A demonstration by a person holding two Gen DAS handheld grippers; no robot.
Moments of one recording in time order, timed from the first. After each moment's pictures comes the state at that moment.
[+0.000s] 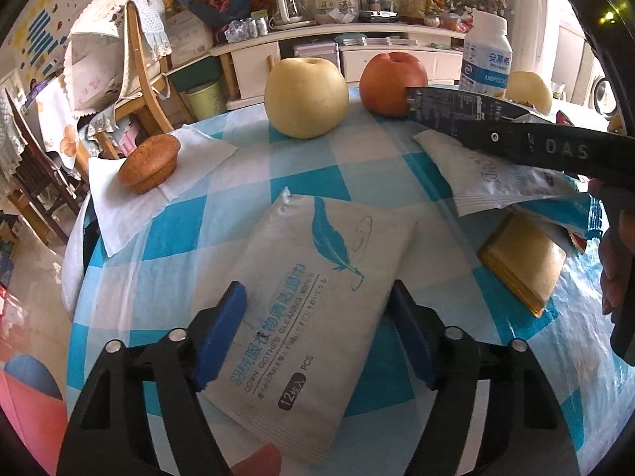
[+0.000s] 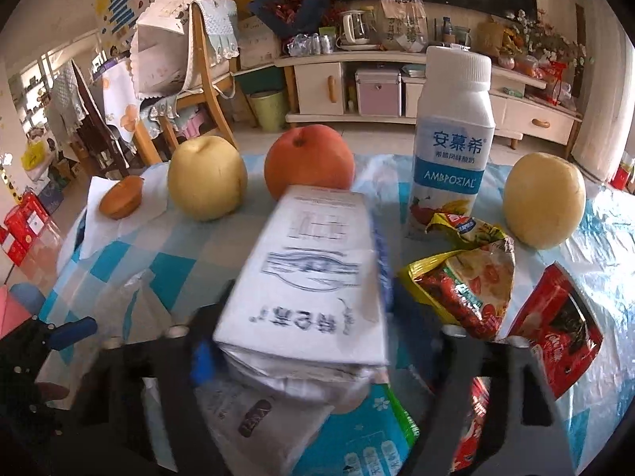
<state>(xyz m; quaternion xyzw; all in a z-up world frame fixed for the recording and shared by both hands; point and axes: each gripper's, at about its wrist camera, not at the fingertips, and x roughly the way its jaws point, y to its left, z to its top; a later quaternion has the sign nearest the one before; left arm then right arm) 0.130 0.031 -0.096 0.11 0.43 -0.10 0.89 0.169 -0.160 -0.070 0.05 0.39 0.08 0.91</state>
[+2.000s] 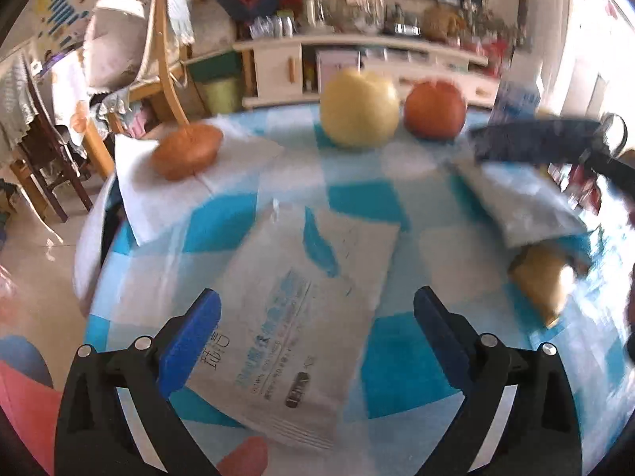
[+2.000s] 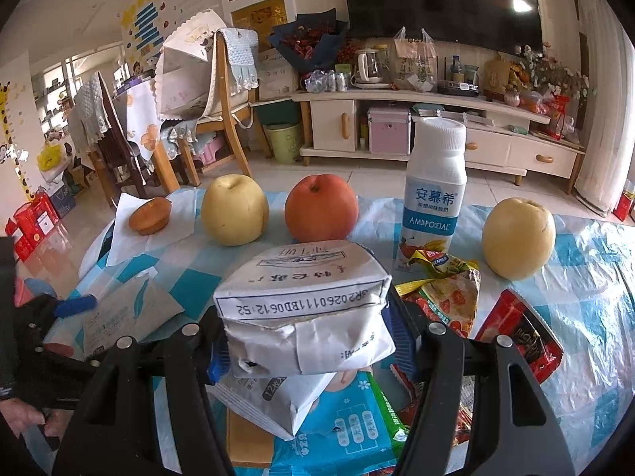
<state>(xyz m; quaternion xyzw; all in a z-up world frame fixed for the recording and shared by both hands) 0.148 0.083 -0.096 0.08 0.43 -0.09 0.89 0.137 -0.167 -0.036 0.04 0.33 0.10 0.94</state>
